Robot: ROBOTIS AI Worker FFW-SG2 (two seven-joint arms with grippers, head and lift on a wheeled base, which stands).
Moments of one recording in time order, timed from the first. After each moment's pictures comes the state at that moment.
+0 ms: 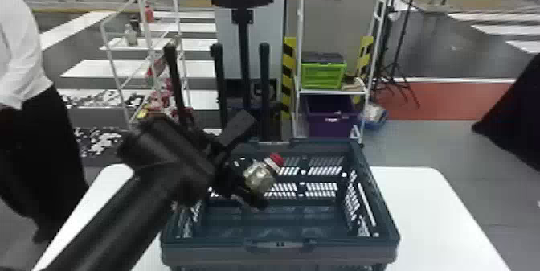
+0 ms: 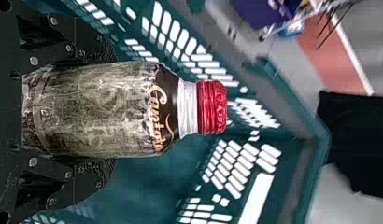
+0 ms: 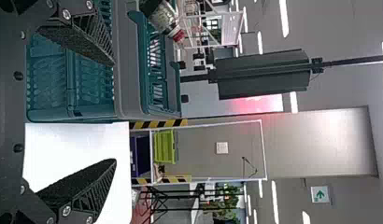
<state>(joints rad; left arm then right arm) -0.68 0.17 -0.55 -1.28 -0.27 0.93 -0.93 1.04 -0.13 0.00 -2.10 -0.16 -0.50 0.07</state>
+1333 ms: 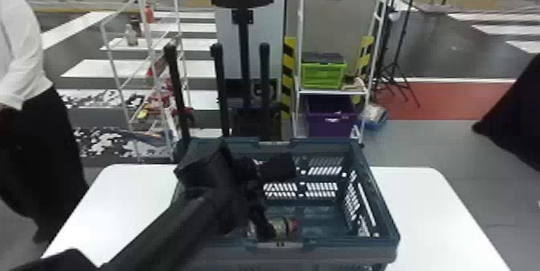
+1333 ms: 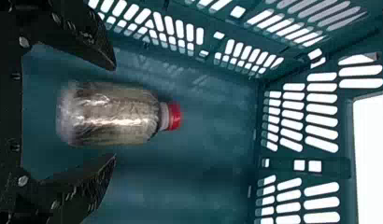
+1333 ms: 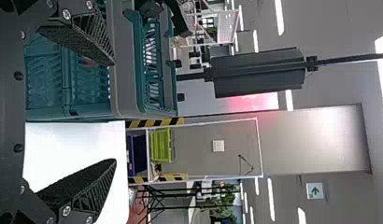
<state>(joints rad) -0.75 0.00 -0.63 -0.82 -0.59 0.50 -0.94 1.04 -0.12 0.00 -2.09 -0.16 -0.53 0.07</state>
